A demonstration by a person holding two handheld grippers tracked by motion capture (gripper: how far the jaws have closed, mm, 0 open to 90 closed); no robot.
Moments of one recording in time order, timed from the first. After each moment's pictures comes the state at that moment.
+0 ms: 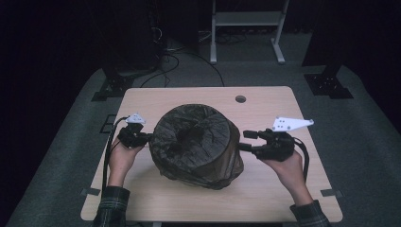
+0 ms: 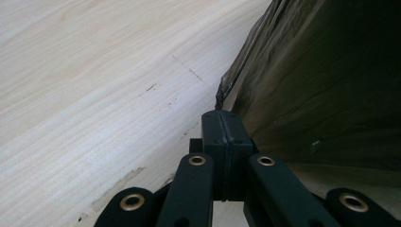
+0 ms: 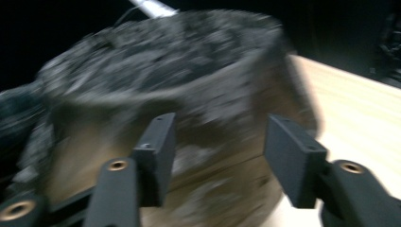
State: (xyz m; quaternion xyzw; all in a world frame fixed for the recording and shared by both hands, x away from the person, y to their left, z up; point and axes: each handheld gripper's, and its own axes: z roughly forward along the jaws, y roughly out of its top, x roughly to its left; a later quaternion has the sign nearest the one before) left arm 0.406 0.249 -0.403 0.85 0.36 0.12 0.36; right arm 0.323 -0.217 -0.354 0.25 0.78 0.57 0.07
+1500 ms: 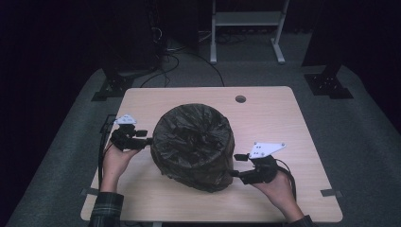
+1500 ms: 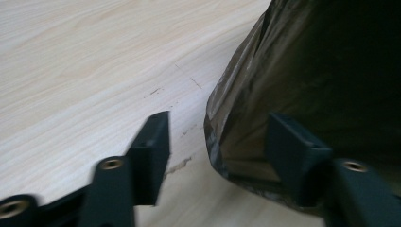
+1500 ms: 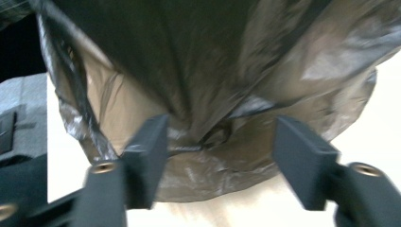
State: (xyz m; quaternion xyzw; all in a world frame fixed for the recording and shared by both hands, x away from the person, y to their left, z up) left arm 0.392 0.270 -0.397 0.82 0.38 0.12 0.41; right arm 0.301 -0.182 -0.415 0.24 0.84 0.48 0.09
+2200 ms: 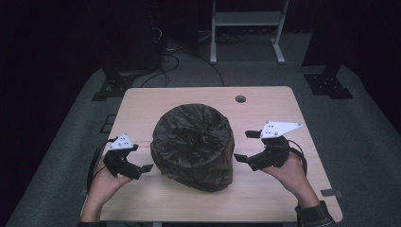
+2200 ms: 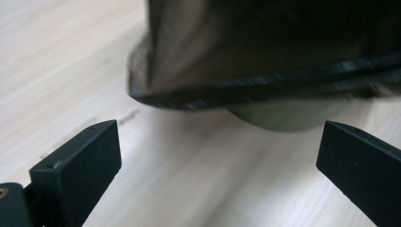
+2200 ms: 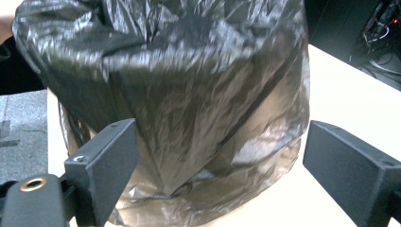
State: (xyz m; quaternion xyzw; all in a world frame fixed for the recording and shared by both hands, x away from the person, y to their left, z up) left arm 0.317 0.264 -0.402 0.86 0.31 0.13 0.39; right arm 0.314 -0.197 -0.344 0.23 0.83 0.50 0.13
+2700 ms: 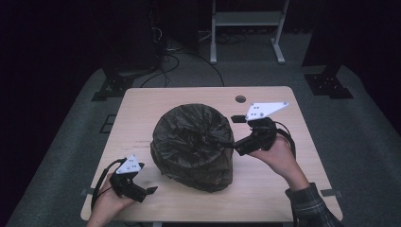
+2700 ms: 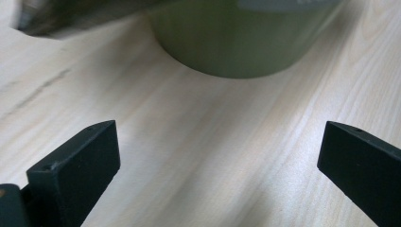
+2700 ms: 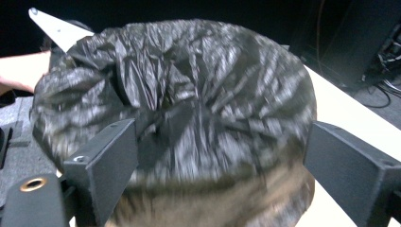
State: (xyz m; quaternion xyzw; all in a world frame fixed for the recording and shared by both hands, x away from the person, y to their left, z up) left arm 0.282 0.250 -0.444 0.88 0.27 0.11 0.37; right arm 0.337 -0.161 -0.301 0.19 0.83 0.50 0.12
